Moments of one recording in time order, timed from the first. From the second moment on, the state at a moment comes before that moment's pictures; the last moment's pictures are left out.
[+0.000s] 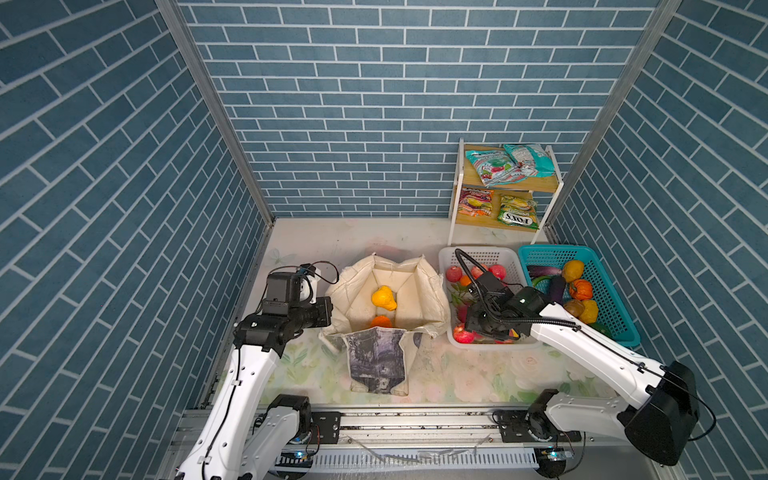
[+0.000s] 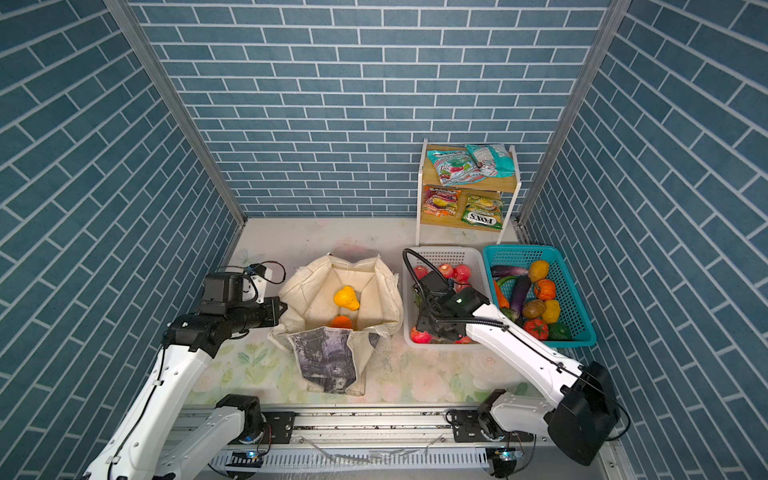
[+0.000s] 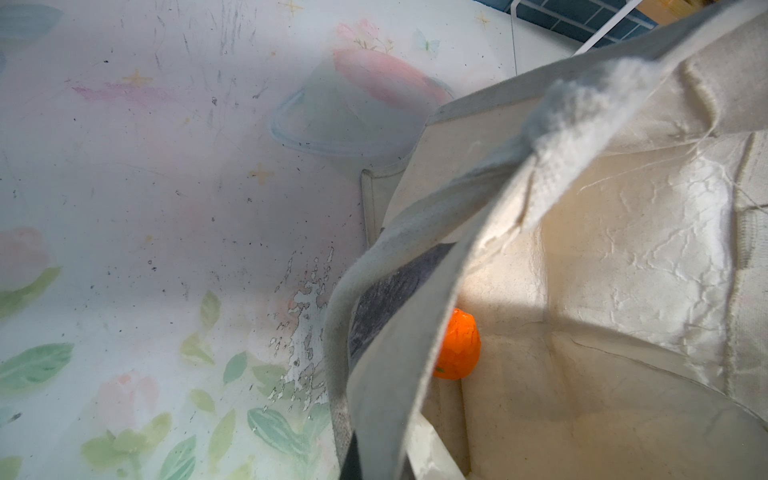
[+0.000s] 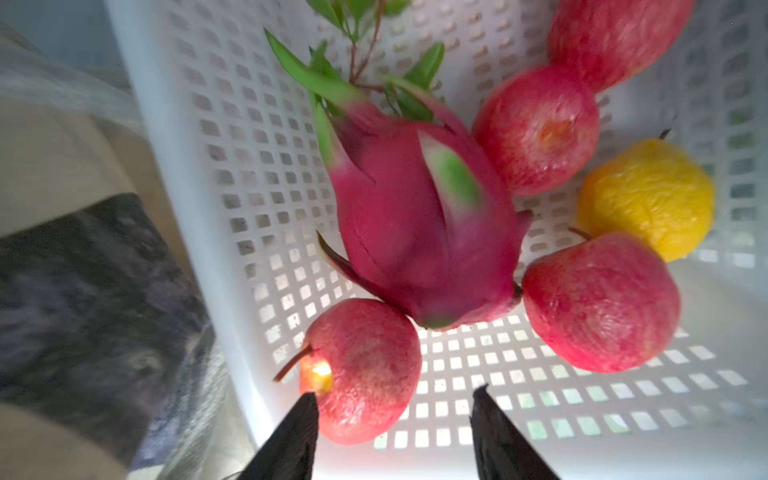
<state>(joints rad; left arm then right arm) -0.11 0.87 0.87 -0.85 0.30 -0.23 0.74 1.21 1.04 -1.03 0.11 0.91</state>
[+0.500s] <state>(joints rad) -0.11 0.87 0.87 -0.85 0.30 -0.23 0.74 1.25 1.10 -1.06 0.12 0.84</state>
